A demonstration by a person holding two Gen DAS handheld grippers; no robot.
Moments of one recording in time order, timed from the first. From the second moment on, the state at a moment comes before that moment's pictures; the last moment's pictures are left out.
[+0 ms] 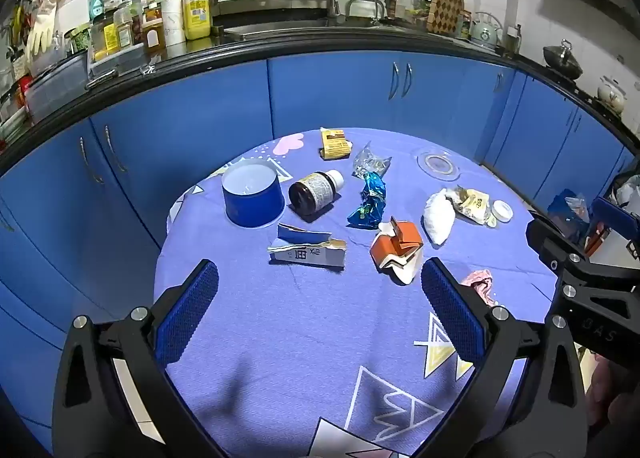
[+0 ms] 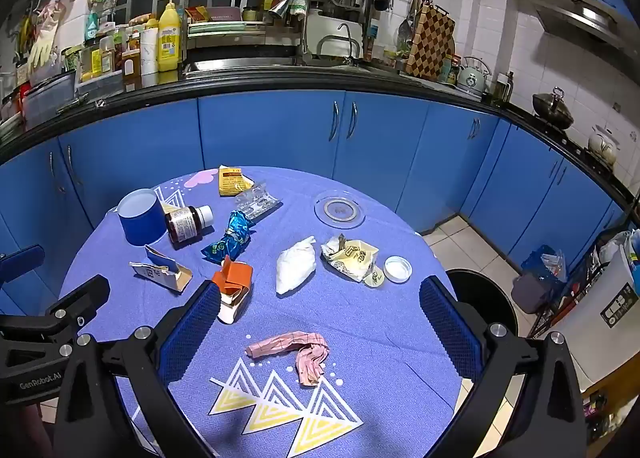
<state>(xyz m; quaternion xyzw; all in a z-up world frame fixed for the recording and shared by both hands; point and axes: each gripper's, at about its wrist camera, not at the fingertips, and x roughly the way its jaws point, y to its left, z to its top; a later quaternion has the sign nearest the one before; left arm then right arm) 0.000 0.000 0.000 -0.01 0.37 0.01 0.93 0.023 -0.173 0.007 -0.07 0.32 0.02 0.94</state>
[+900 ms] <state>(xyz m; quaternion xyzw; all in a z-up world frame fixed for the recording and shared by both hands) -0.001 -0.004 -0.001 -0.01 0.36 0.00 0.93 0.023 -0.173 0.008 -0.07 0.32 0.03 0.94</state>
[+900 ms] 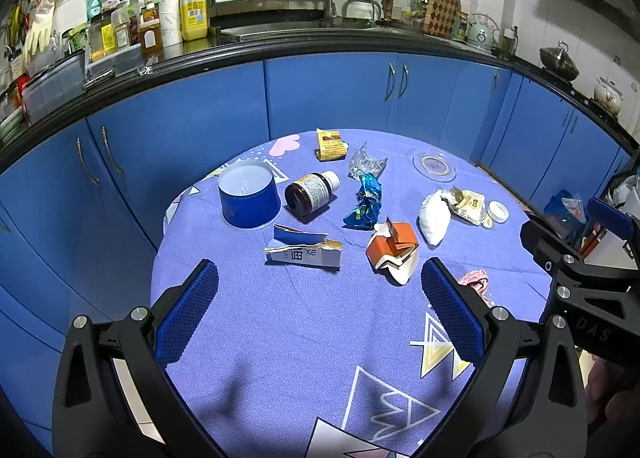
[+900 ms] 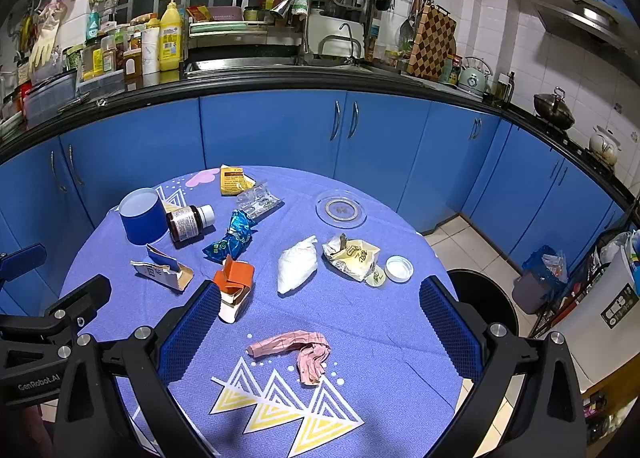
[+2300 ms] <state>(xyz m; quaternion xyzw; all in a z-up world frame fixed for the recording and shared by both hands) 0.001 0.006 0.001 -0.02 0.36 0.01 0.93 0.022 -0.173 0.009 -0.07 0.32 0.02 0.95</state>
